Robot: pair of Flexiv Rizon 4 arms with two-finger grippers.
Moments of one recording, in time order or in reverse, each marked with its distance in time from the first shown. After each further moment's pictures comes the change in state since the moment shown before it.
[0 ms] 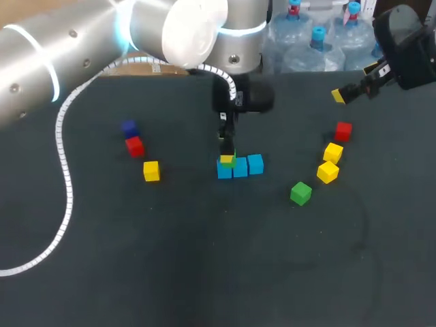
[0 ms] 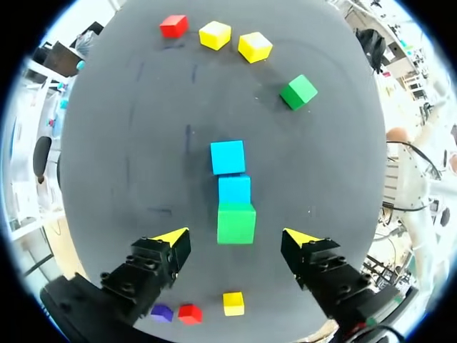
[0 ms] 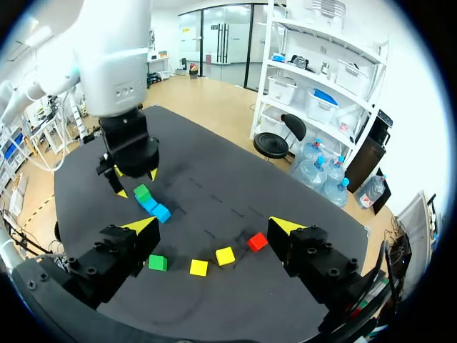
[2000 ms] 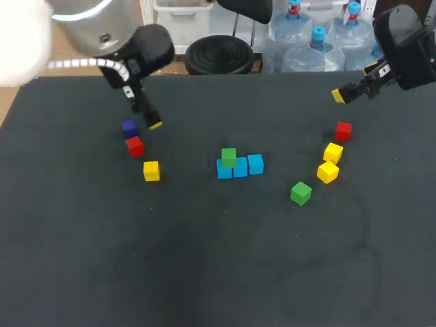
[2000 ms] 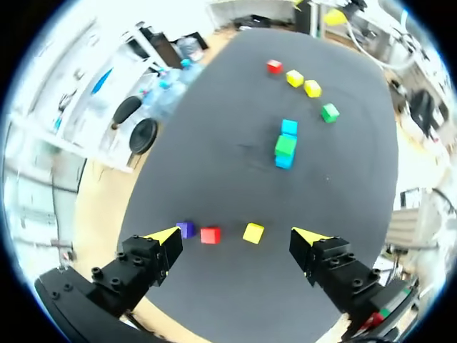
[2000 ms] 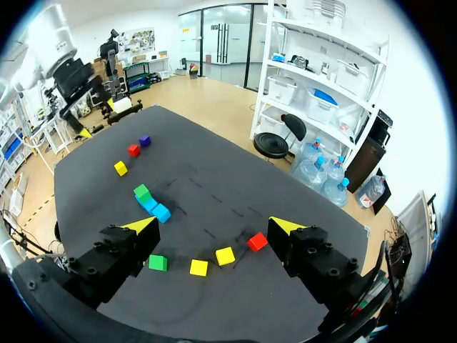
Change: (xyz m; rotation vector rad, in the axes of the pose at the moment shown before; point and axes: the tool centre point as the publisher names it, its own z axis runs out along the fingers) left arm 0.149 -0.016 -0.102 -0.359 -0.303 -0.414; right arm 0.000 0.000 0.000 0.000 0.000 0.000
